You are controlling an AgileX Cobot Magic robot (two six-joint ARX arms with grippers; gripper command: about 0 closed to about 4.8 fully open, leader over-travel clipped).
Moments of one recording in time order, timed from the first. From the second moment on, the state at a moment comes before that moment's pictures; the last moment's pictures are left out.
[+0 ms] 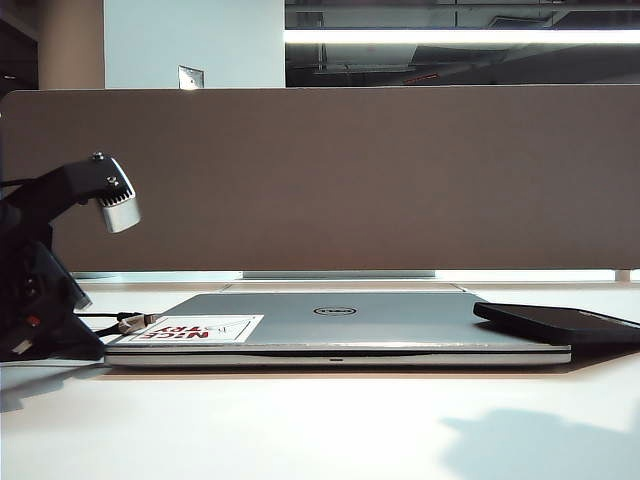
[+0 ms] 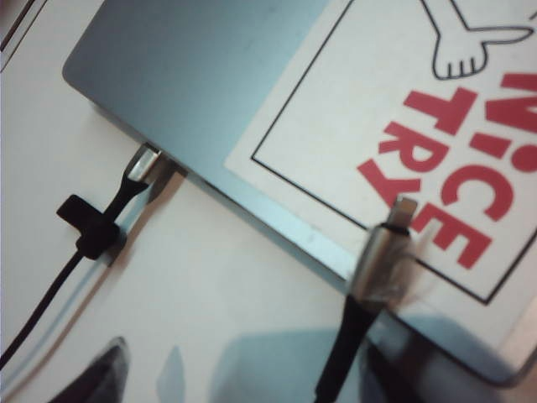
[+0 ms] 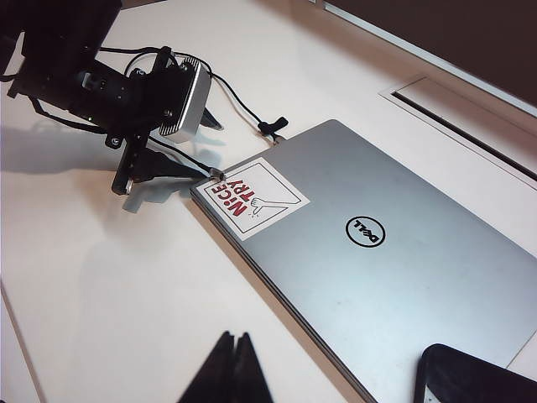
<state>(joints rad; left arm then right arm) -0.29 1.33 0.36 0.35 0.12 0.77 0.91 0.49 0.63 -0.49 0.07 -0.08</state>
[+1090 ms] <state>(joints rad) -0.29 1.34 0.36 0.36 0.12 0.77 0.91 0.49 0.63 -0.49 0.07 -0.08</state>
